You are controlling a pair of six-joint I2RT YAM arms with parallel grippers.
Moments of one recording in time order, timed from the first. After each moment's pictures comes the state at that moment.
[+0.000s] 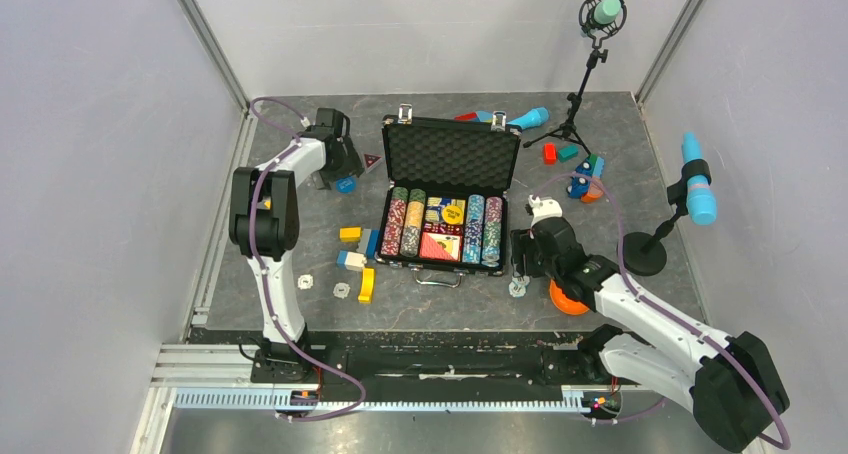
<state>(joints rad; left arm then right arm) -0.12 2.08 1.51 -0.51 -0.15 -0.49 0.57 0.96 0.47 -0.30 0.22 0.30</state>
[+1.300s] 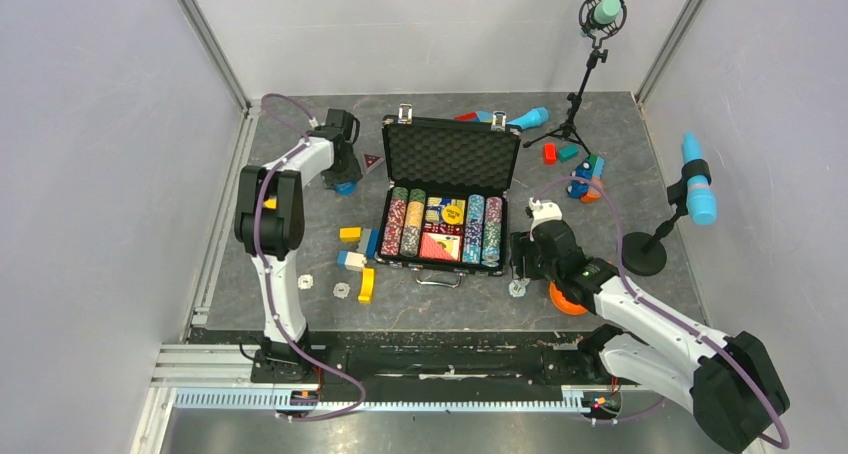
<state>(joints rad) -0.17 2.11 1.55 -0.58 -0.23 -0.47 0.57 0.96 0.43 -0.26 0.20 0.31</state>
